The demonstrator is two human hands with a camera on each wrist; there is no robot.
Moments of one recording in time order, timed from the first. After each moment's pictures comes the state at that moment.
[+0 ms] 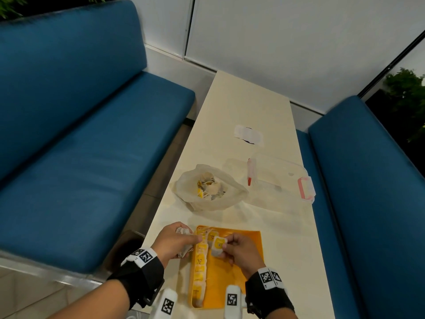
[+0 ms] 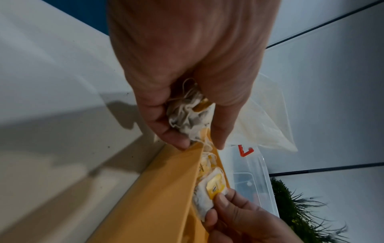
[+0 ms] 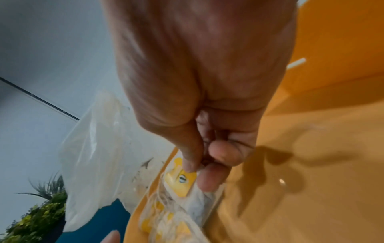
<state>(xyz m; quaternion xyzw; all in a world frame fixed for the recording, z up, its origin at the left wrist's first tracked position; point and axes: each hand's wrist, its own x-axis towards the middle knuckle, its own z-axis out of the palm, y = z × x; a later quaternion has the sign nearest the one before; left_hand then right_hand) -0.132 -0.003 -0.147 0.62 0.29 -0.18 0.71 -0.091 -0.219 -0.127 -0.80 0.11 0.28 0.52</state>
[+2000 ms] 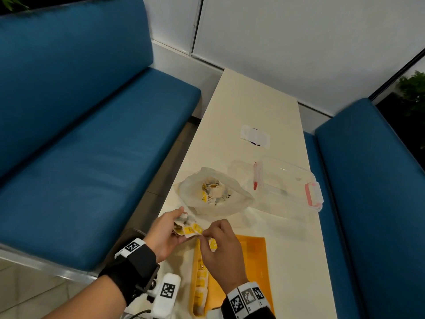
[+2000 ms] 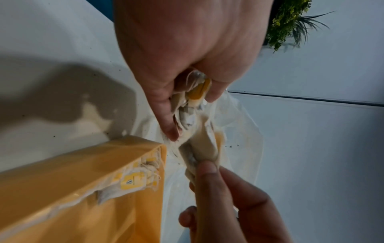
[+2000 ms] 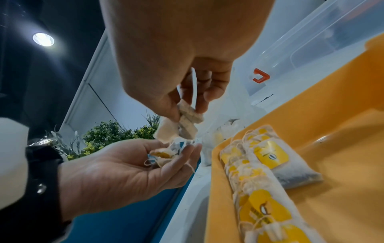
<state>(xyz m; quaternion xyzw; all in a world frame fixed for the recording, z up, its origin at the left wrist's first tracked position) -0.113 0.018 -0.107 0.33 0.36 -0.12 0.86 -0.117 -0.151 -0.092 -0.91 -0.24 -0.06 0.34</state>
